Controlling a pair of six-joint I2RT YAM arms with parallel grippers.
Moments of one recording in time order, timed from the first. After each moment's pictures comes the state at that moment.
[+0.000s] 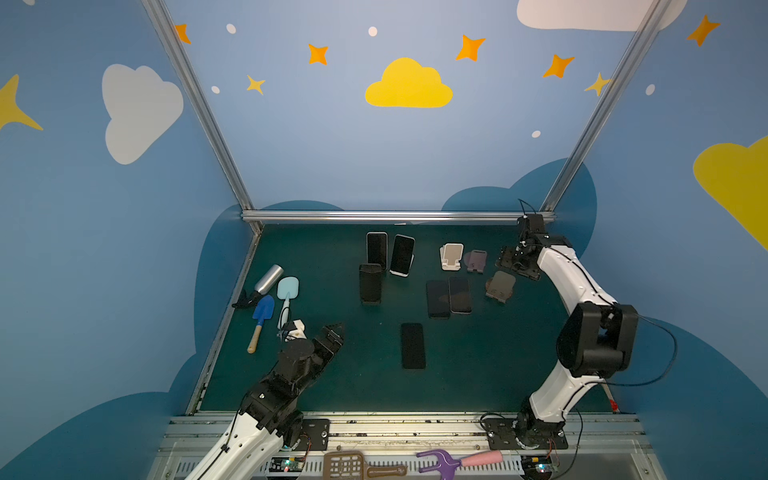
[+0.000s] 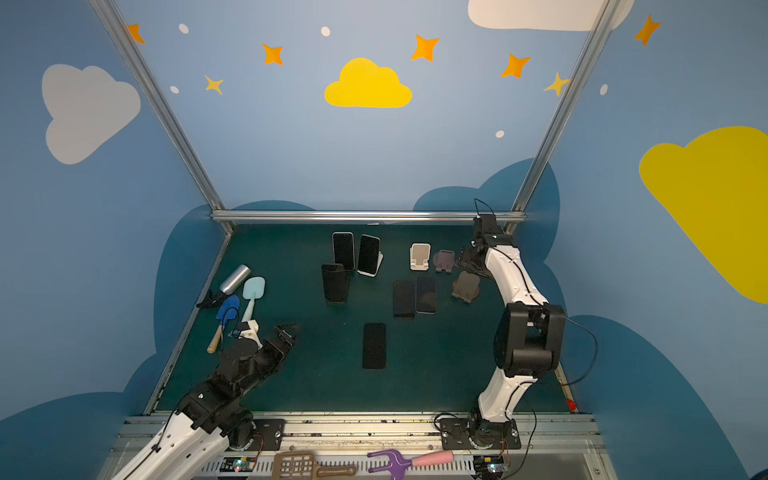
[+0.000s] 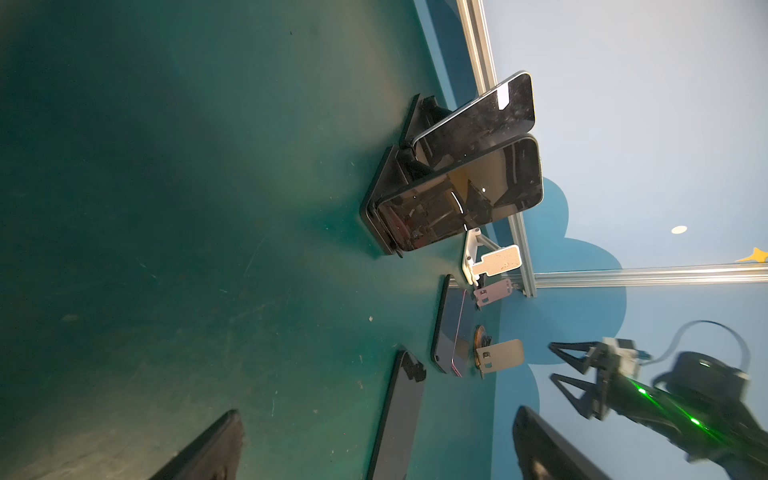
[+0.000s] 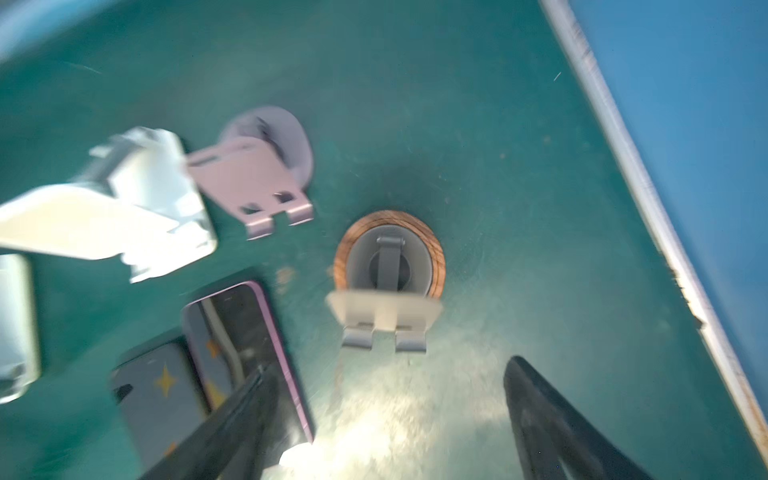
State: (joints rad) left arm -0.52 0.37 0.25 -0.36 -0.10 -1.27; right arm 0.07 1.71 1.51 -0.87 0.17 0.38
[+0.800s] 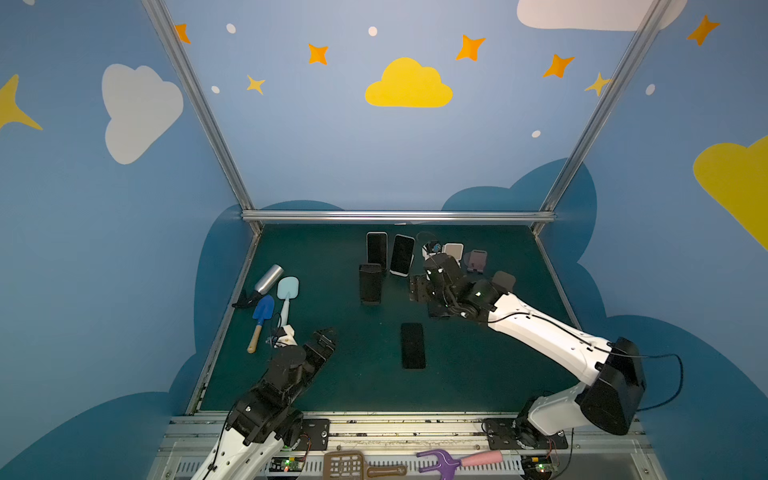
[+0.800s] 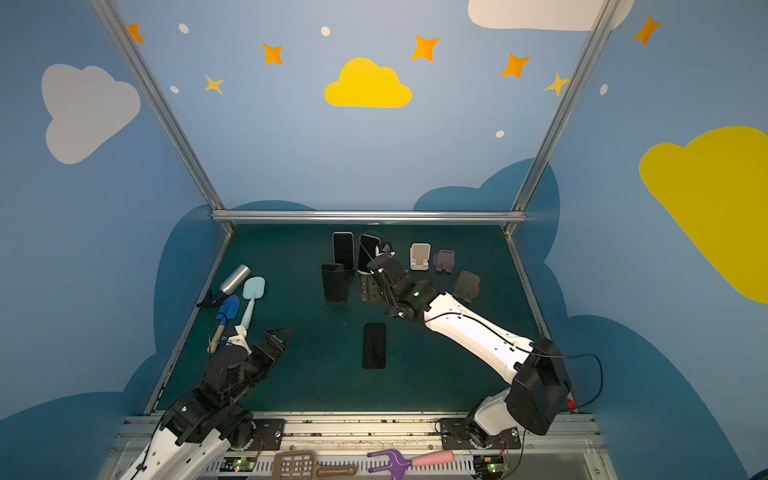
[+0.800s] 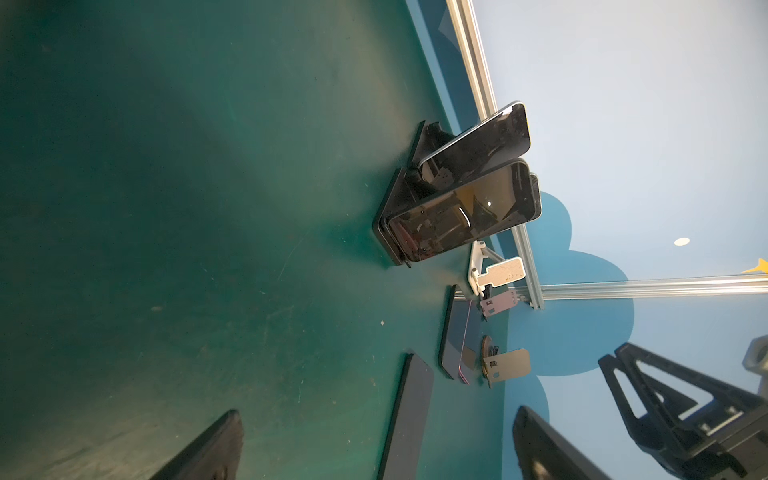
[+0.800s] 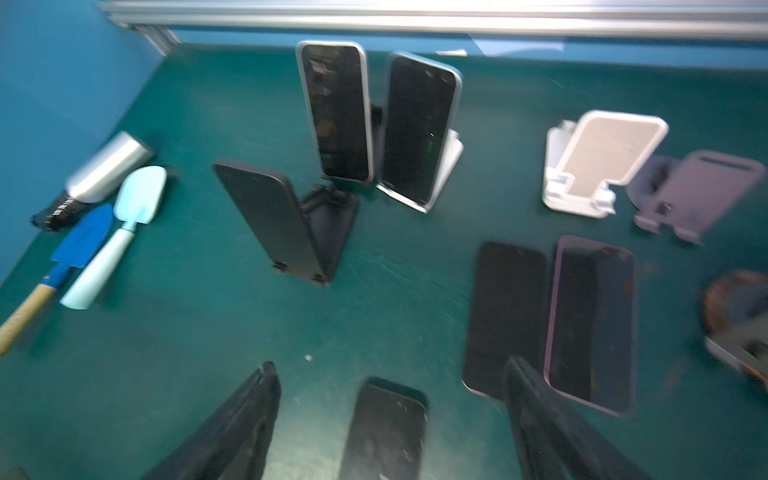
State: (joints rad) left arm -0.52 0.19 0.30 -0.60 -0.16 -1.26; right arm 0.87 1.48 1.25 -0.45 0.33 0.44
